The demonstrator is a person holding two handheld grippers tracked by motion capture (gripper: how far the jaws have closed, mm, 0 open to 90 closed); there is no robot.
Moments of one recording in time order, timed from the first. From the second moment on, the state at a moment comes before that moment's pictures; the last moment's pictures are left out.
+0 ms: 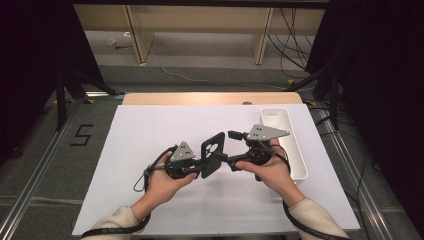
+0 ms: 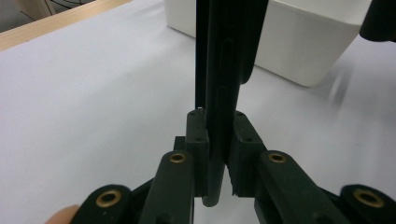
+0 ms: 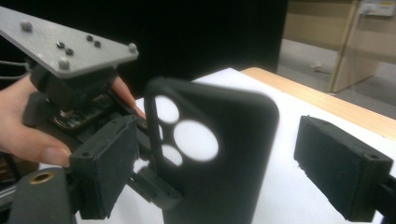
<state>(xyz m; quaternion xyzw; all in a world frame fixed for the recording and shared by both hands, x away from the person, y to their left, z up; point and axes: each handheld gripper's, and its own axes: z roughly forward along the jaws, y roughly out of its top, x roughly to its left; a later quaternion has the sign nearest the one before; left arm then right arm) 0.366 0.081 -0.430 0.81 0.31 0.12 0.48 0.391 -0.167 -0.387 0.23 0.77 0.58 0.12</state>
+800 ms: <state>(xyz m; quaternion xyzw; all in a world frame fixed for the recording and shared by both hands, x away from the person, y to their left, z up) 0.363 0.073 -0.429 0.80 0.33 0.13 0.48 0.377 -0.157 -0.396 0.27 0.75 0.58 0.16</state>
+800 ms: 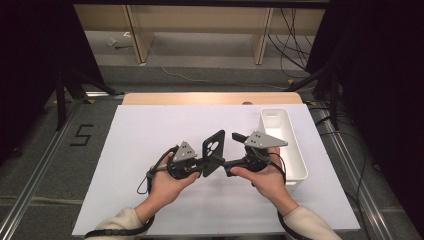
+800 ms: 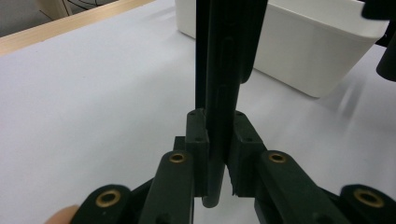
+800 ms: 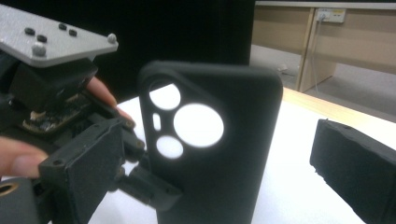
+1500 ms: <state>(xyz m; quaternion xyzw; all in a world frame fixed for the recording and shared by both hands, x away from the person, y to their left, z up) 0.358 0.061 -0.430 0.81 0.32 0.12 0.48 0.375 -0.149 -0.395 0.29 0.73 0.59 0.18</state>
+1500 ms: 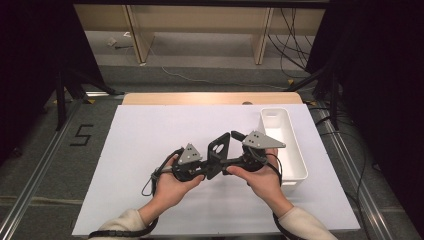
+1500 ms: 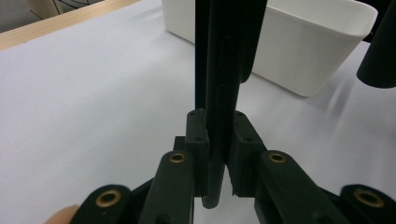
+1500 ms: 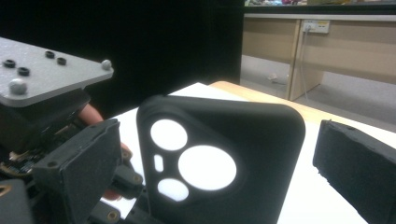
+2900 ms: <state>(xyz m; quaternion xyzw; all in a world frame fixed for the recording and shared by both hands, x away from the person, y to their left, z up) 0.356 0.060 -0.426 0.81 0.29 0.15 0.49 0.370 -0.143 -0.398 0.31 0.71 0.60 0.20</state>
